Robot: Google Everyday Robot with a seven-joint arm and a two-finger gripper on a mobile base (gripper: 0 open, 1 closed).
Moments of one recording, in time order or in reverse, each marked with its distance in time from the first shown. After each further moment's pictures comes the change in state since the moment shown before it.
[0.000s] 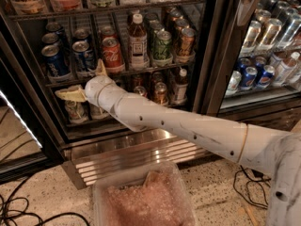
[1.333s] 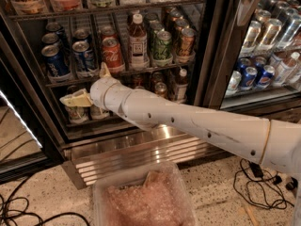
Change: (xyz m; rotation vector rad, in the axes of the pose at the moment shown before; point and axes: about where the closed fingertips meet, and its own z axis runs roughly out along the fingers) arm 0.000 0.008 -0.033 -0.068 0.101 -0.022
